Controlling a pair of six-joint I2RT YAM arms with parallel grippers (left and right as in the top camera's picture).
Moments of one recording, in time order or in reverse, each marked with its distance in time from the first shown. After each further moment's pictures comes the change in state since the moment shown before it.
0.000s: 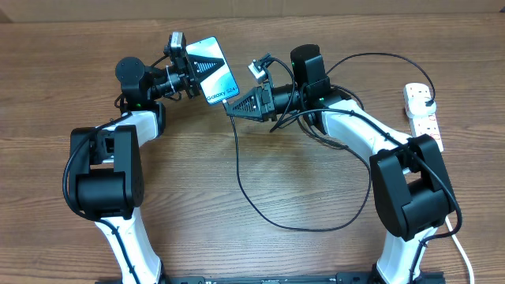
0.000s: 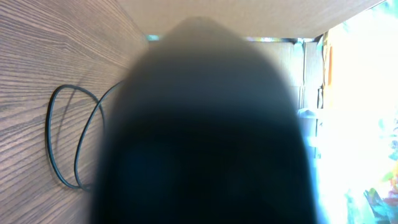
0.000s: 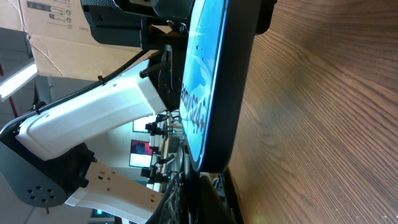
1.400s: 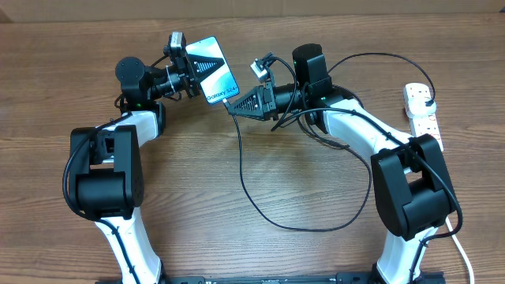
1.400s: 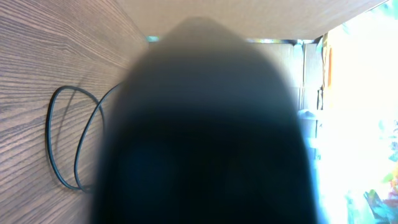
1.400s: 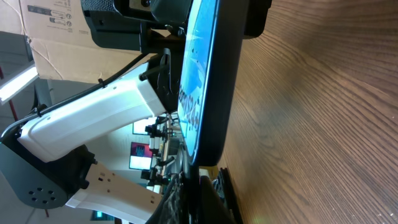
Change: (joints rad) left arm 0.000 0.000 0.000 -0.002 -0.005 0.000; right arm -0.009 0.000 0.000 -0.005 0.000 0.000
